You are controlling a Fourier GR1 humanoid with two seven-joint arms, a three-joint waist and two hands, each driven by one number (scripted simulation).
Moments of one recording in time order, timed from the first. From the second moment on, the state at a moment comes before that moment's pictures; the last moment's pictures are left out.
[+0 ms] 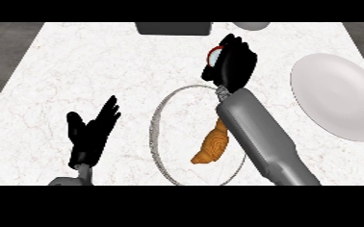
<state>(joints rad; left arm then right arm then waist) -0.01 0.11 -0.10 -1.43 0.12 0.07 0.22 -0.79 -0.02 0.33 -1.00 1.29 -0.42 1.10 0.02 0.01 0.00</state>
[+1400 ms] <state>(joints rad) 0.02 0.12 -0.08 -1.45 0.12 0.06 0.22 -0.52 -0.27 -0.25 -0.97 1.34 -1.05 0.89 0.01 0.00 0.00</state>
